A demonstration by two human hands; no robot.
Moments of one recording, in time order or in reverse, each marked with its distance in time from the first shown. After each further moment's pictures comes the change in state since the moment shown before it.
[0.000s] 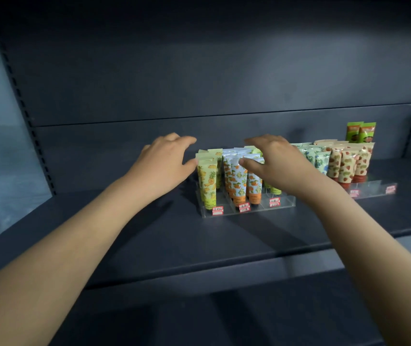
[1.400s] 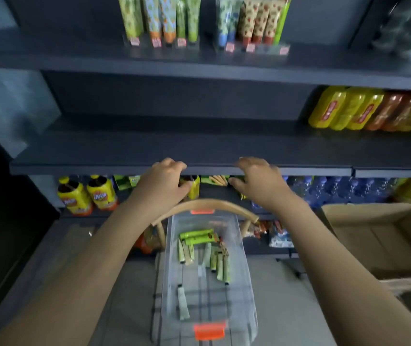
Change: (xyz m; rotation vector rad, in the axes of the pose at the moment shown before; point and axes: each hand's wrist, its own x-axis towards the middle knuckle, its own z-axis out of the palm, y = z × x) left_hand -0.321 0.315 0.109 -0.158 -0.385 -0.317; right_hand -0.400 0.157 -0.032 -0.002 -0.538 0.054
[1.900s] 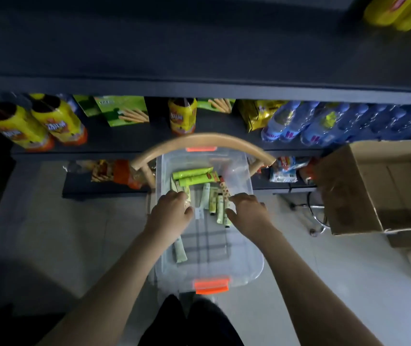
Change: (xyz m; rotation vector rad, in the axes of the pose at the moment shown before) left_hand -0.020 -0.082 0.249 -0.174 -0.428 -0.213; right_hand -0.022 0.035 0.256 0.084 -0.510 0.256
